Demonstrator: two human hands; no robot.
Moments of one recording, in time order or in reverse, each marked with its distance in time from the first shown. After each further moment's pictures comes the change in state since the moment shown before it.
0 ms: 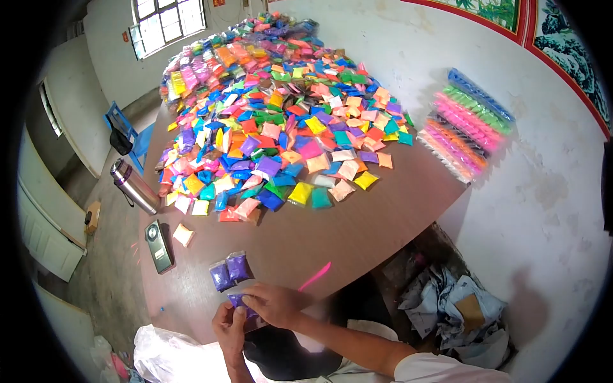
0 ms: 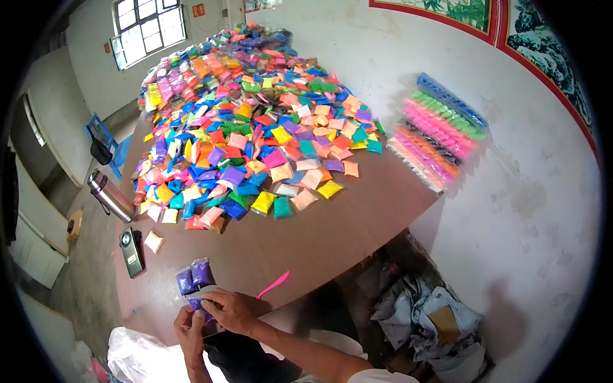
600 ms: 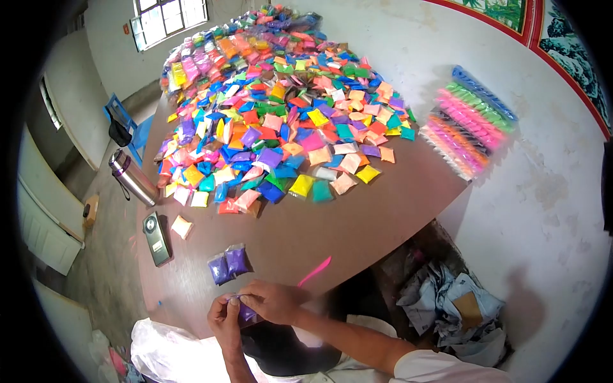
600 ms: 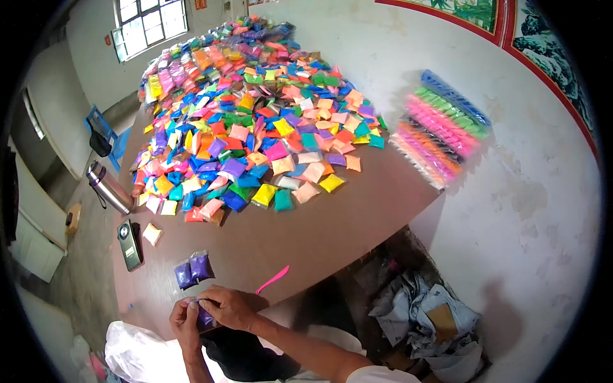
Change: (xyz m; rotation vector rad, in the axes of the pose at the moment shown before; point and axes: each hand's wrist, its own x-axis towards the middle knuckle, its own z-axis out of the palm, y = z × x) left_hand 0.003 -0.012 -0.005 -0.072 0.070 0.013; right_hand -0.002 0.013 0.004 -0.033 -0.082 -0.100
